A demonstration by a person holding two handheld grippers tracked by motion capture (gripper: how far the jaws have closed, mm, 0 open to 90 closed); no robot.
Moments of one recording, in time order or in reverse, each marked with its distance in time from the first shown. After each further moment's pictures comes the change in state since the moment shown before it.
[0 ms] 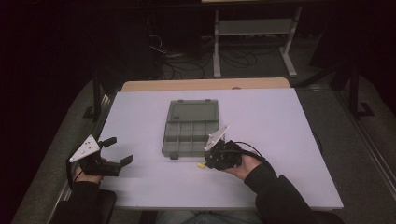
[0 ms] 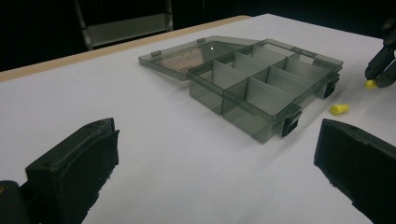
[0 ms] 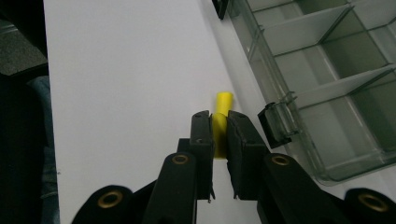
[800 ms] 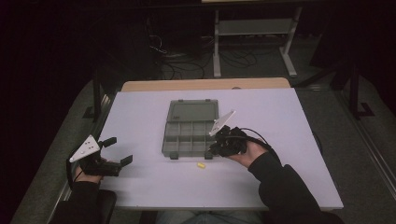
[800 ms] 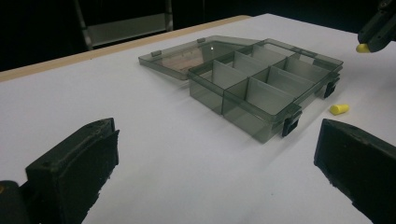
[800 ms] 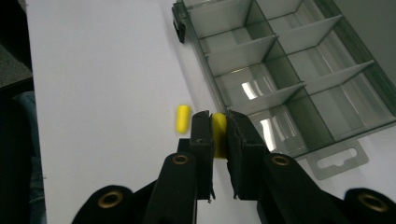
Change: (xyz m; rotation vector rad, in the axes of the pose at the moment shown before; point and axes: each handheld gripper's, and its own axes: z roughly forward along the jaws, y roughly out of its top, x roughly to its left) left arm 0.000 0.000 0.000 0.001 -0.001 0.000; right arm -0.023 0.014 -0.030 -0.018 -0.051 0.021
